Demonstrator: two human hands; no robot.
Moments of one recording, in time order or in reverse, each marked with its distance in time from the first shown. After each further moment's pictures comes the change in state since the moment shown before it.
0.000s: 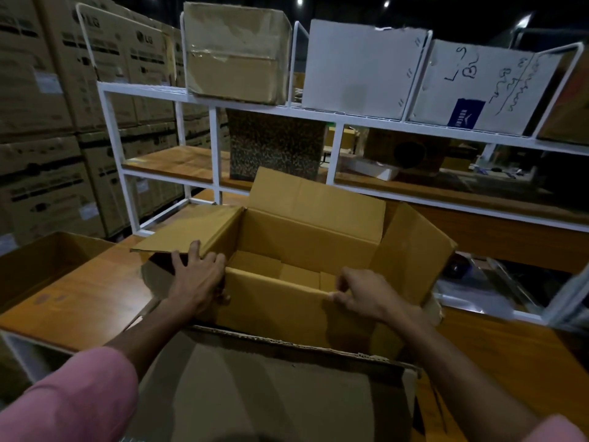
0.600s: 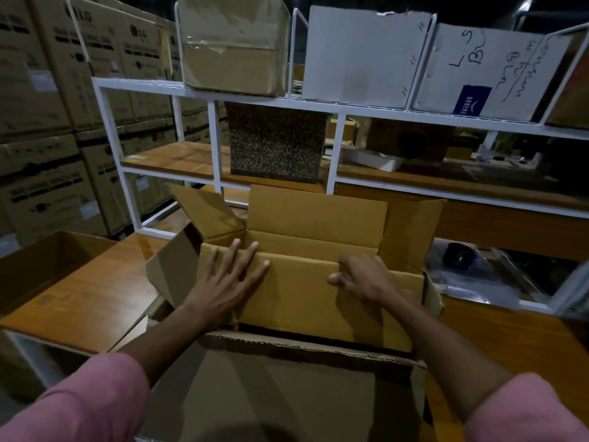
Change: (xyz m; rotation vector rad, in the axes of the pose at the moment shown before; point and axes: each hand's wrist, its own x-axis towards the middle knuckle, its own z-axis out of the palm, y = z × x) left_hand -0.001 0.005 0.040 0.247 0.092 0.343; right_hand 0.031 -0.001 0.012 -0.002 0.116 0.014
